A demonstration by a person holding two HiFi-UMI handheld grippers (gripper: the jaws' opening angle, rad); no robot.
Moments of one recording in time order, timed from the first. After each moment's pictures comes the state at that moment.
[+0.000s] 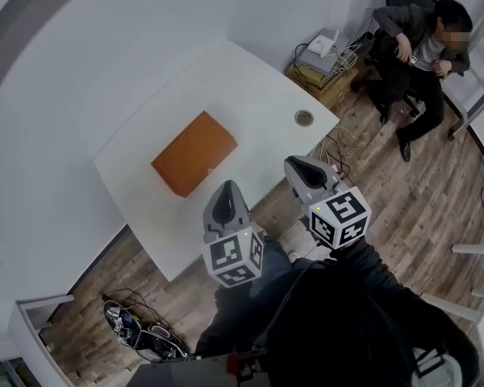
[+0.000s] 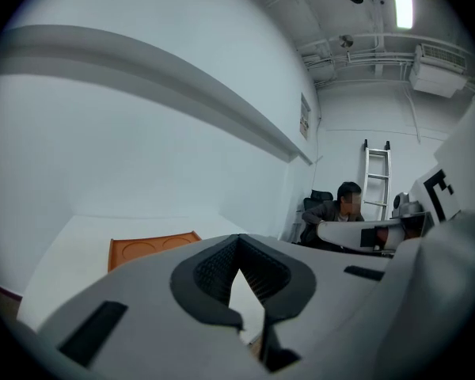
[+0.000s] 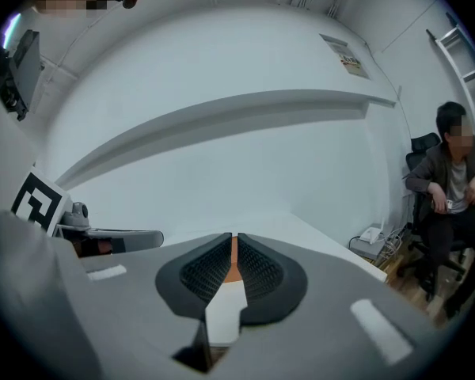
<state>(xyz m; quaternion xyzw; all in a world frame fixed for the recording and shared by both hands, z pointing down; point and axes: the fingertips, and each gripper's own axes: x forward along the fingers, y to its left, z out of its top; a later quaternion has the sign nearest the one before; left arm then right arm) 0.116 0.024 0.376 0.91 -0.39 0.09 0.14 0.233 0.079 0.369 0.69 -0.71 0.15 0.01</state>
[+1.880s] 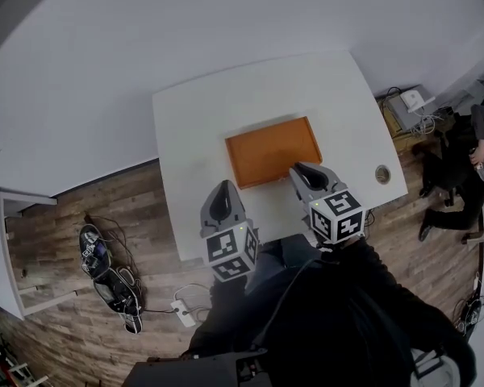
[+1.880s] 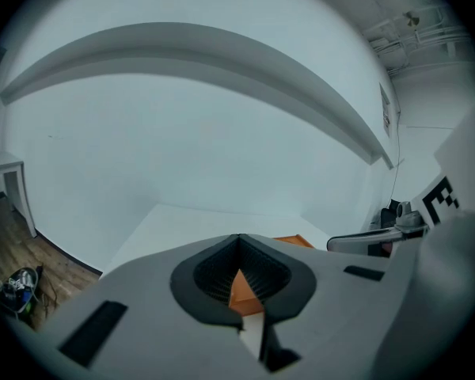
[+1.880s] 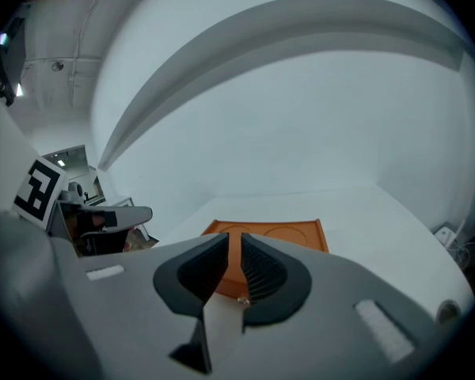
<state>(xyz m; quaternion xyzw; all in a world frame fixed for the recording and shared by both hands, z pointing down) -0.054 -0.128 0.433 0.77 -0.59 0.09 0.21 0.101 -0.124 0.448 0.50 -0.82 0.22 0.14</state>
